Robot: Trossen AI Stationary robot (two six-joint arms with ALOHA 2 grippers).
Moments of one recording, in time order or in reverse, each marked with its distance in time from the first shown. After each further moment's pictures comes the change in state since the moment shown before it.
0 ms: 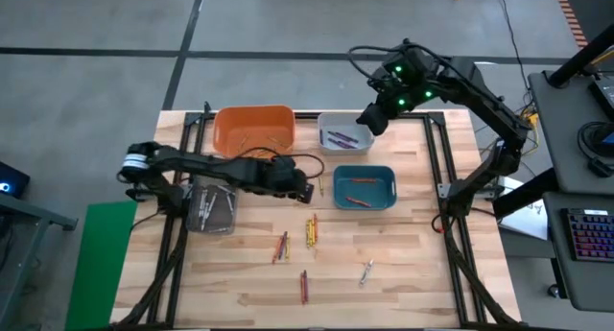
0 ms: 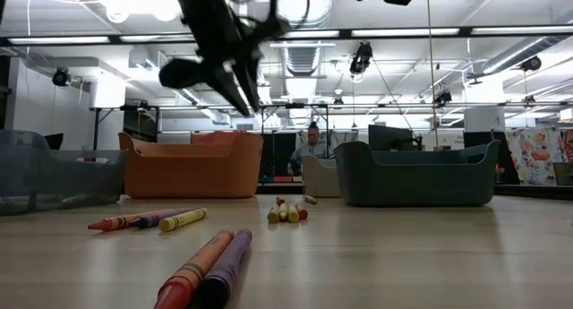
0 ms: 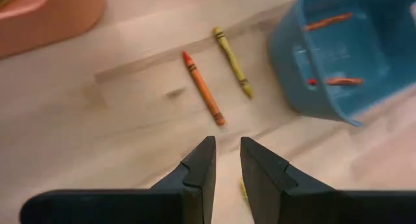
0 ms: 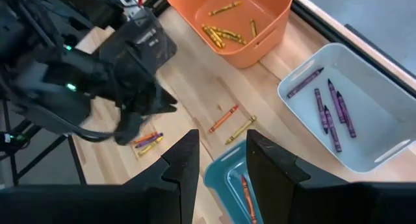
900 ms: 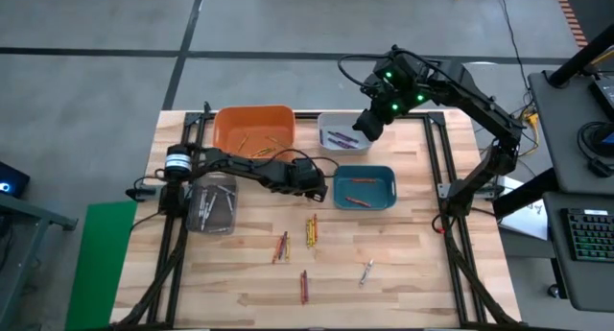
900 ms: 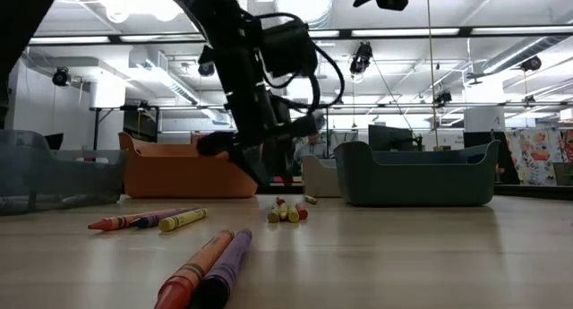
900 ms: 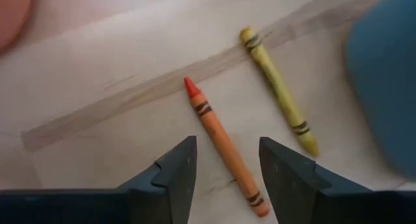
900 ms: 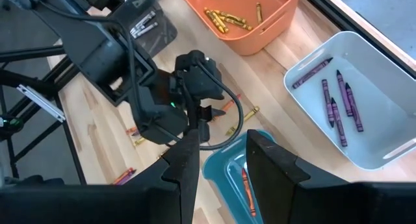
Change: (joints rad) left arm 0.097 0.324 0.011 0.243 0.006 0.139; right arm 0.027 0.028 -0.023 -0.002 -0.005 -0.017
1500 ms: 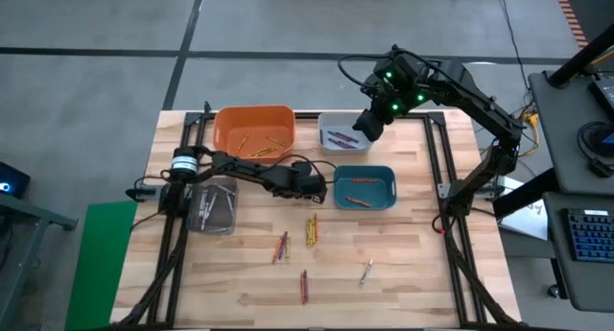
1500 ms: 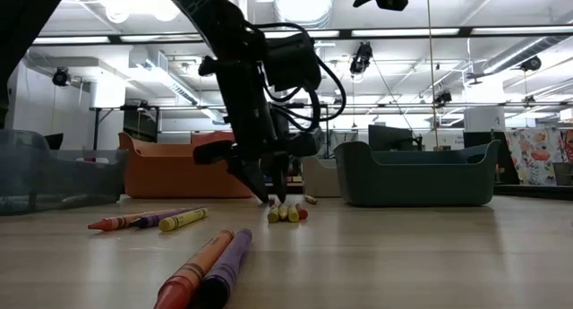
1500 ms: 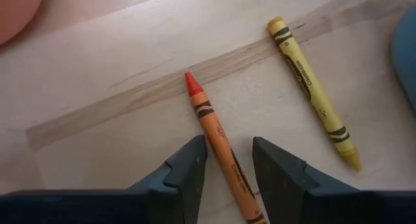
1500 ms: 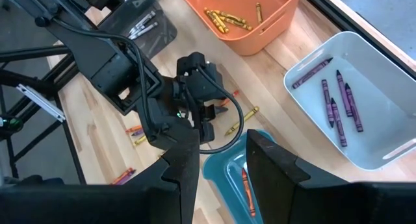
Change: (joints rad) left arm -0.012 0.078 0.003 -0.018 -0.061 -0.048; right arm 0.000 0.000 0.000 0.000 0.000 -0.002
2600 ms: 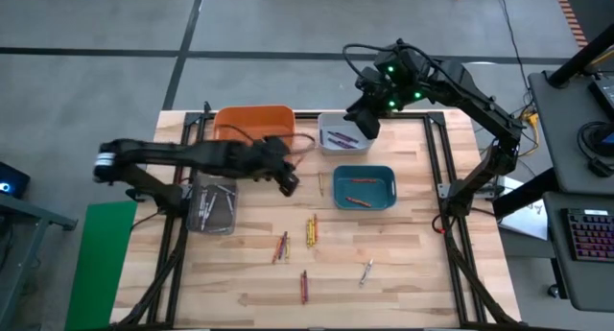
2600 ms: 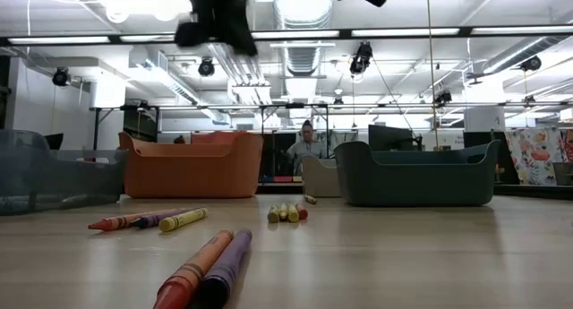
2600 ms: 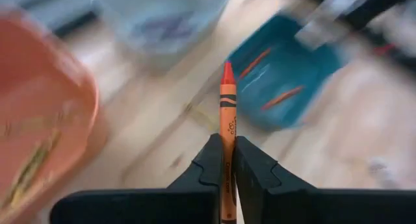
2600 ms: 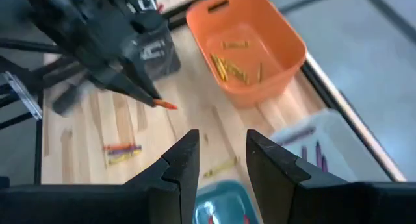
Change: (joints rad) left arm -0.046 -0.622 -0.007 -0.171 0.047 0.452; right arm 0.001 0.000 -0.002 0.159 0.024 -0.237
